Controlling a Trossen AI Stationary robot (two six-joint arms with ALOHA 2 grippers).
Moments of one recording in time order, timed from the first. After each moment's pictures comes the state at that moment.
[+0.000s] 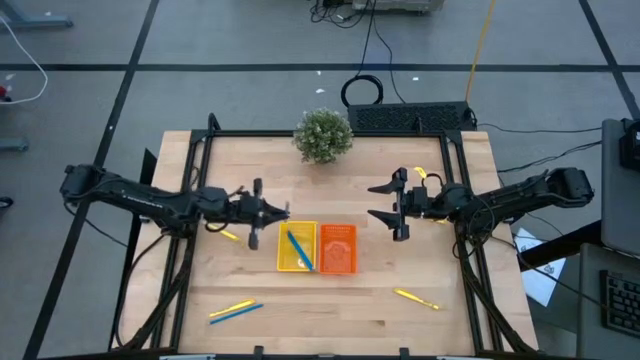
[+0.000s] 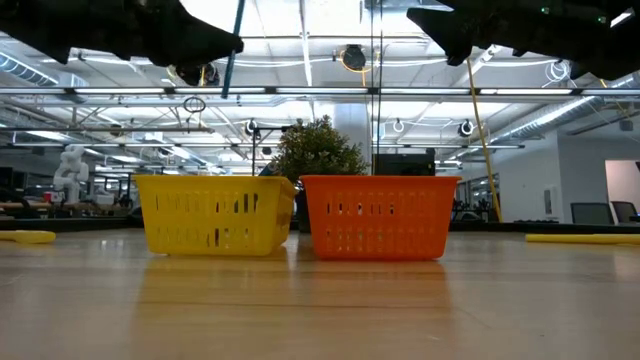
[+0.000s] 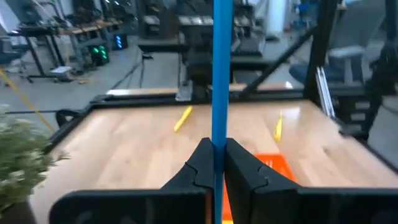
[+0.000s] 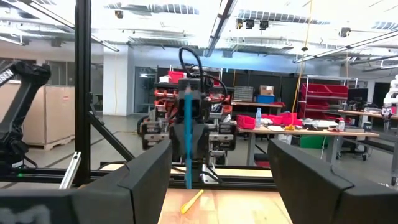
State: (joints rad) left arm -0.11 1.01 0.40 0.51 -0.07 0.04; right arm 0.05 1.07 0.30 1.05 0.06 -0.07
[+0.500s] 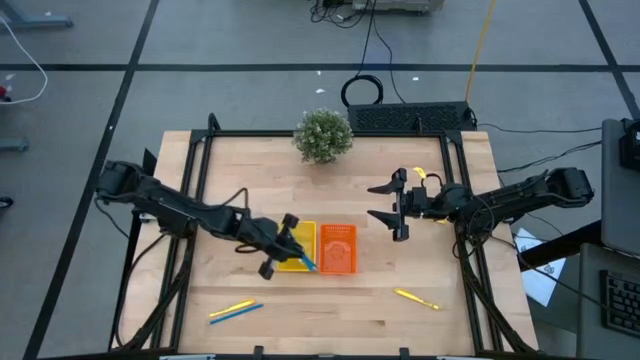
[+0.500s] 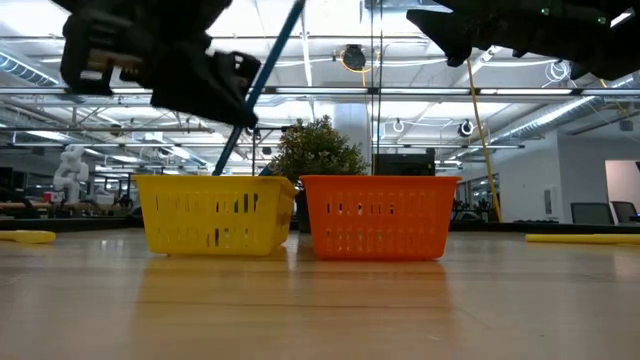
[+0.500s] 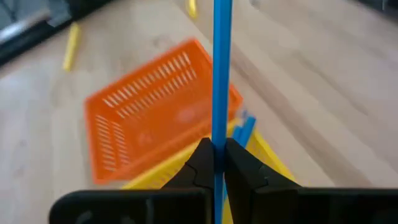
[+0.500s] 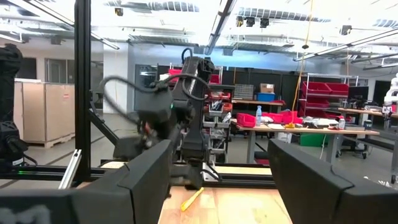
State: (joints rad) left arm -0.25 1.45 0.72 0.09 0.03 0.35; right arm 0.05 1.07 0.30 1.04 0.06 -0.06
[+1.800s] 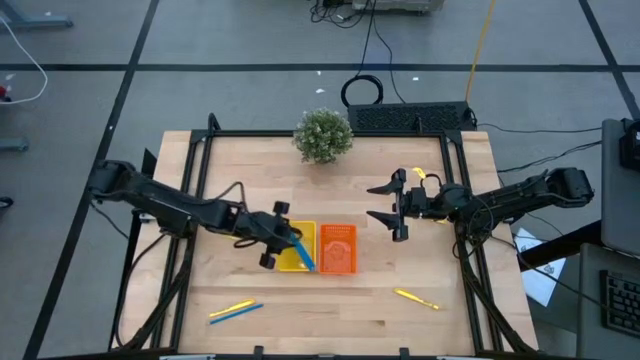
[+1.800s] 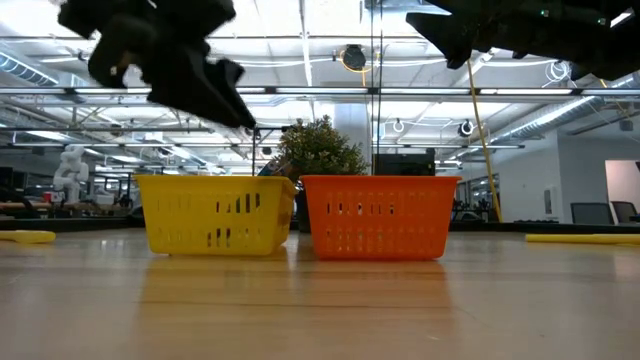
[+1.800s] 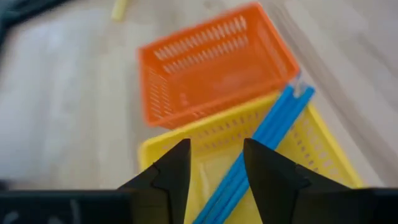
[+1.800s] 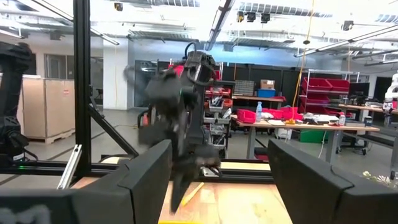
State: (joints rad) left arm -0.21 1.34 0.72 -0.06 -0.13 0.21; right arm 0.05 1.07 0.30 1.02 0.06 -0.06
